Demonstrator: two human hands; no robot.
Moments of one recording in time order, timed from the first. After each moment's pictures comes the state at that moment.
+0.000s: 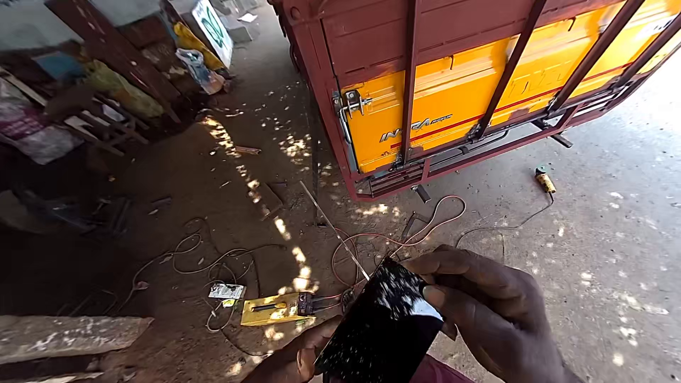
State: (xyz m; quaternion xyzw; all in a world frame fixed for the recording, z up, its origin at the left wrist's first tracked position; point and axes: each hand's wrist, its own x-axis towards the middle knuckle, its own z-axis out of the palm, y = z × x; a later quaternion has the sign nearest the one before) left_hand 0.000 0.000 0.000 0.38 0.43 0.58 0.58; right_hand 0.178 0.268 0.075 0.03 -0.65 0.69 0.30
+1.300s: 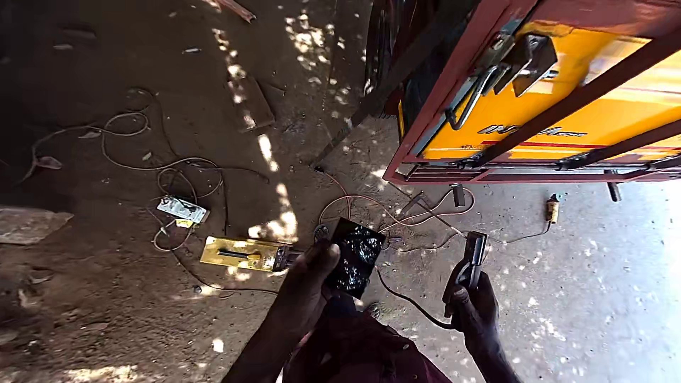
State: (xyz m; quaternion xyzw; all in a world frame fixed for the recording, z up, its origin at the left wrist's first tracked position) left_hand -0.224 0.081 -0.099 -0.07 0.52 0.76 0.39; right_hand -0.008 0.334 -0.144 -0.37 -0.68 0.61 0.14
